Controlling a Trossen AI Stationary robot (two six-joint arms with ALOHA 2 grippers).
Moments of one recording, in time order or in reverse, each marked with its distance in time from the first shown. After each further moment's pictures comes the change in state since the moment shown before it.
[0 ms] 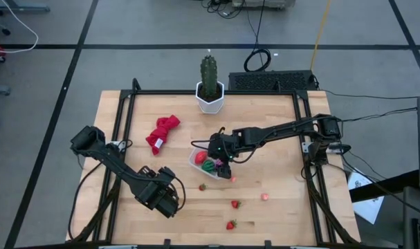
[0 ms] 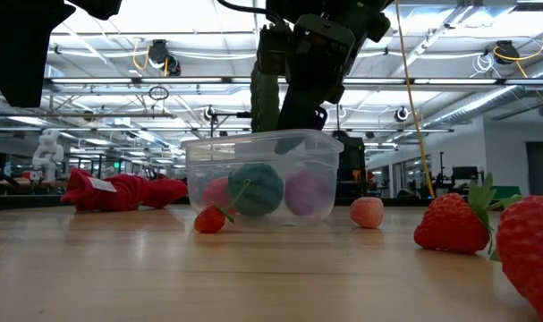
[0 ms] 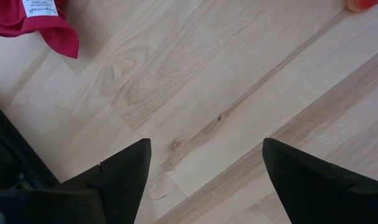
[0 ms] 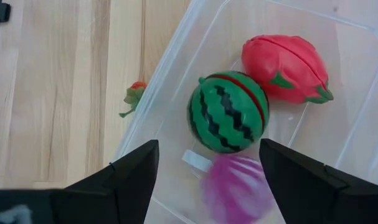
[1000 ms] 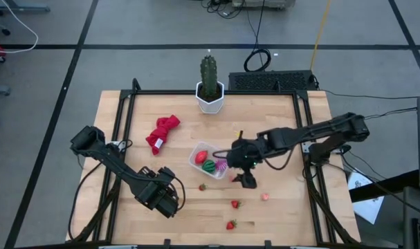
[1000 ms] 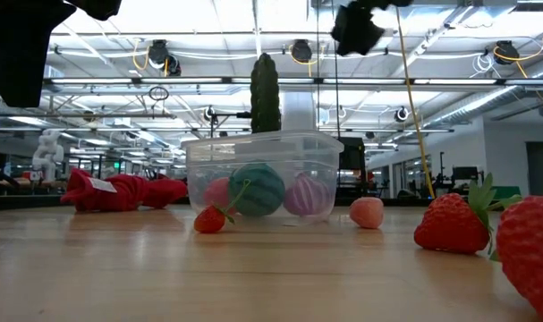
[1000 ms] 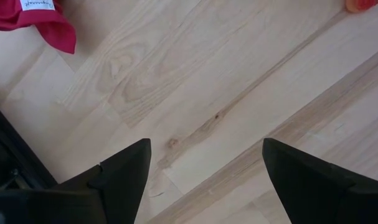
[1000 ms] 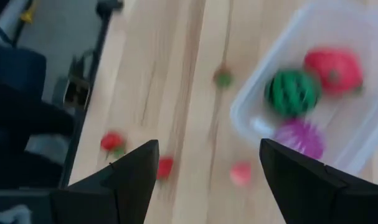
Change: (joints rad) left arm 0.000 0.000 0.000 0.007 0.008 -0.017; right arm 0.164 -0.300 0.000 -0.242 0.004 0.015
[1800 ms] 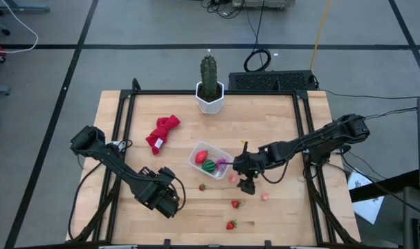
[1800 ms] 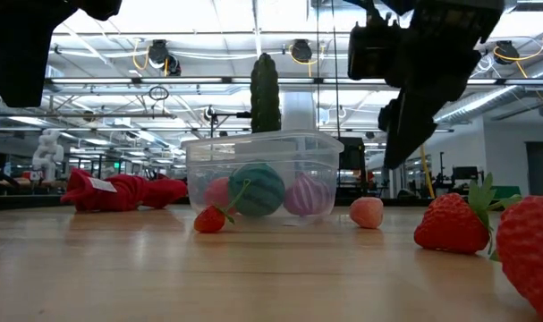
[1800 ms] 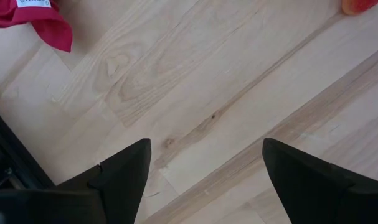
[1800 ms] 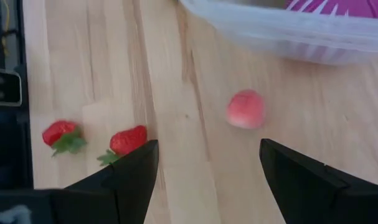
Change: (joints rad) left arm 0.001 0.000 0.000 0.012 0.001 -0.011; right arm 0.038 0.002 -0.422 0.374 0.050 0.351
